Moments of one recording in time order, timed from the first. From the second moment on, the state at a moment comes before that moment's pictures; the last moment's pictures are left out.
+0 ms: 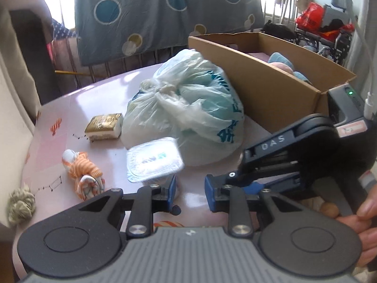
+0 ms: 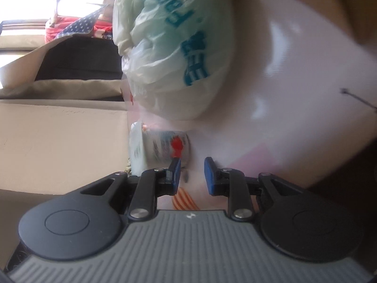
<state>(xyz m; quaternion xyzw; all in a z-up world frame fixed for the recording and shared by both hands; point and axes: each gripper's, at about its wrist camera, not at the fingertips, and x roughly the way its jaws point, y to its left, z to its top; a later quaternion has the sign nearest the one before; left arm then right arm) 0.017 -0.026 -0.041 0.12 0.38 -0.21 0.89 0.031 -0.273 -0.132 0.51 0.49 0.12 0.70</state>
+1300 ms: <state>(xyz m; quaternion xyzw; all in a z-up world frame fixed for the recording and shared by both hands) 0.075 0.000 -0.069 0.08 0.39 -0.16 0.90 0.101 -0.220 -0.085 0.40 0.43 0.20 0.78</state>
